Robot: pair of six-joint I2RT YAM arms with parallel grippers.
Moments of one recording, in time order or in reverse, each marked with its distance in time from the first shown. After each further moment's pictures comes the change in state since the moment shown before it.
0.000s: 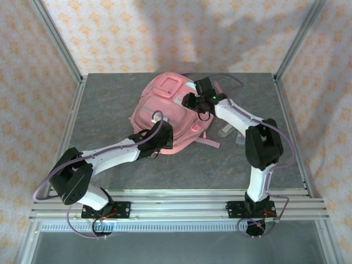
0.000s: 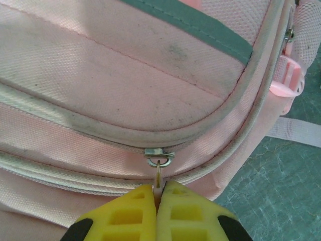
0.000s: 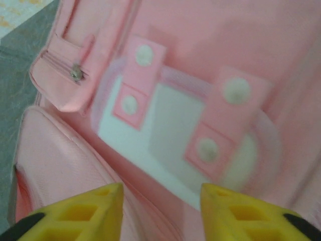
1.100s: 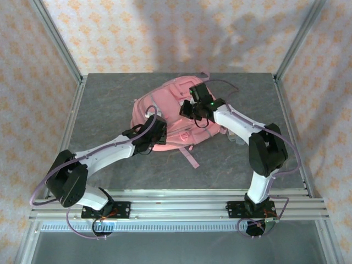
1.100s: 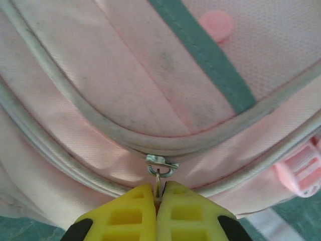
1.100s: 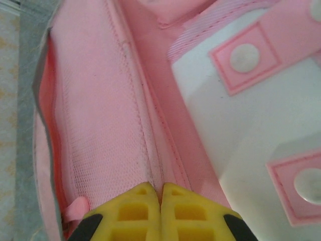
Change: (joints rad) left arm 0.085 -0.026 0.040 -0.108 -0.037 0.088; right arm 0.072 -0.056 -0.034 -0.040 -0.053 -0.005
